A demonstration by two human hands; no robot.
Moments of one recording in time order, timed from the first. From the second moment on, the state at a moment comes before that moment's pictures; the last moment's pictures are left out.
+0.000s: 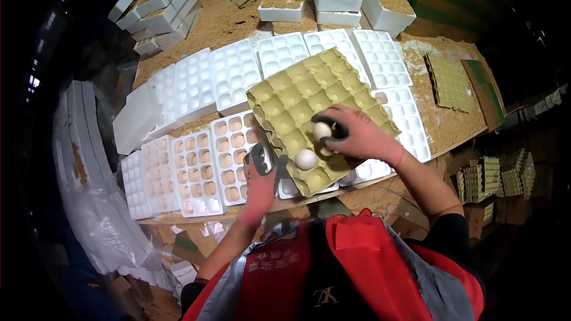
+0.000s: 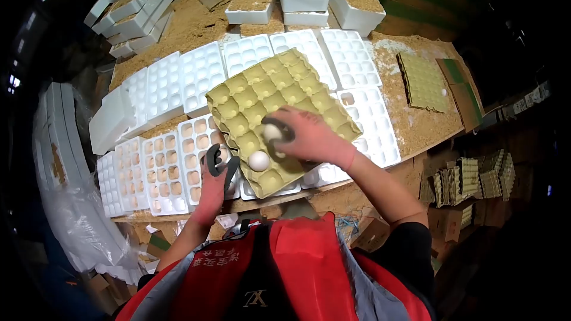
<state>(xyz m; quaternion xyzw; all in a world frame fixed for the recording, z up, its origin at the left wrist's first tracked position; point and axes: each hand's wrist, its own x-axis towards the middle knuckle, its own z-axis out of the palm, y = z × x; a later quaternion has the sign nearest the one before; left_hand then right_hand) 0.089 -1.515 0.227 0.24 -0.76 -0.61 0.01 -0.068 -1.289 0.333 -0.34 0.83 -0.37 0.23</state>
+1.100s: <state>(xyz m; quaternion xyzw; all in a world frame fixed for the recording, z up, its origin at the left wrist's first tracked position) 0.027 -1.252 0.244 -0.07 -0.91 -0.41 0.07 -0.219 -0.657 -0.038 0.25 0.54 -0.75 -0.29</state>
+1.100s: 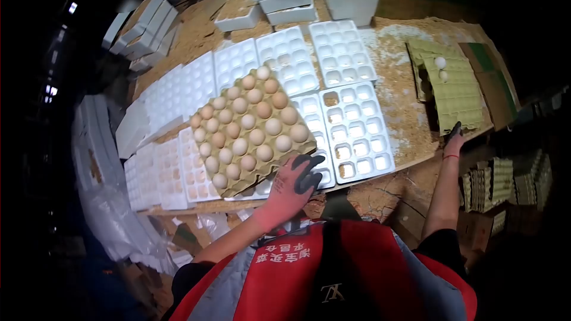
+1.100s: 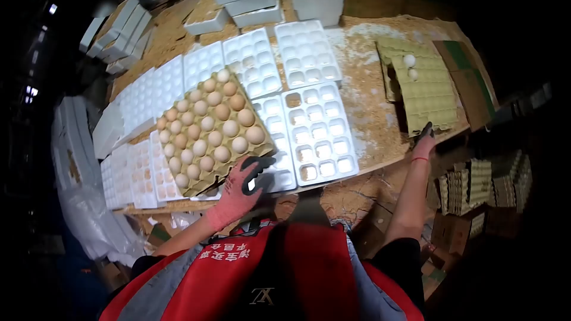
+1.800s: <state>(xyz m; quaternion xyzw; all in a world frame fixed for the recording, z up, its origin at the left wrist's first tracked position) -0.024 -1.317 0.269 0.09 -0.86 -0.50 -0.01 -0.153 -1.131 0.267 -0.44 0.87 -0.24 0.02</state>
